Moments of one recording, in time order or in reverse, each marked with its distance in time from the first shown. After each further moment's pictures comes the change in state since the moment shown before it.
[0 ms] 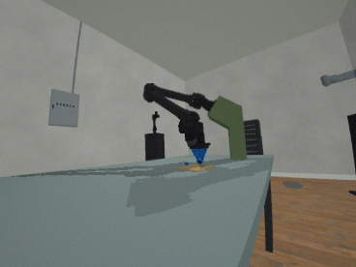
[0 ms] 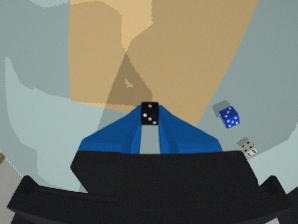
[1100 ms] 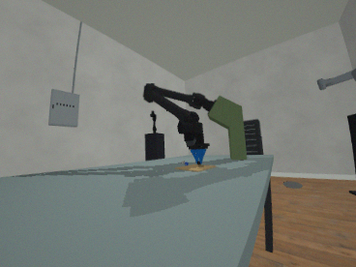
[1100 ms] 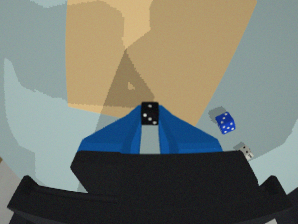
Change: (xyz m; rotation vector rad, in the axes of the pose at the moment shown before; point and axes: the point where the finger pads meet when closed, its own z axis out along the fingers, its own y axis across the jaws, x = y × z) arm -0.006 -0.004 0.002 0.007 -0.012 -0.008
